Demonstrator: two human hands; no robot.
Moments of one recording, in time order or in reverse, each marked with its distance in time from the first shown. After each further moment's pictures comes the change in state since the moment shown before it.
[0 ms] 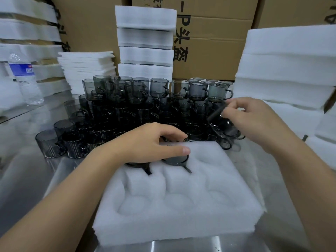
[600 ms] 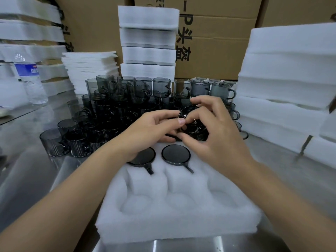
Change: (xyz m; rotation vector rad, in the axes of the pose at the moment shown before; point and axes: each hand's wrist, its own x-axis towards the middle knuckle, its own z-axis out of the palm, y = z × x) left_hand 0.009 0.002 0.006 -0.606 0.230 -0.077; right_hand -0.033 -0.008 0.056 -0.037 0.126 -0.704
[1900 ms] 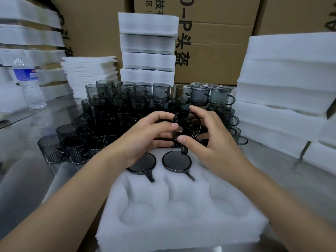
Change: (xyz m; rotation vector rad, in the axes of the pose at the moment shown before) left_hand 0.005 -0.006 -0.010 -0.284 -0.021 -0.036; right_hand -0.002 0.011 0.006 0.269 -0.179 0.290
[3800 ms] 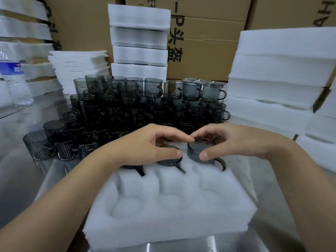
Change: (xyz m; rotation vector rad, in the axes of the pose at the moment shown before) left_hand -0.012 0.002 0.012 0.581 -0.335 0.143; right_hand 0.014 0.016 -0.068 0.035 -0.707 0.305
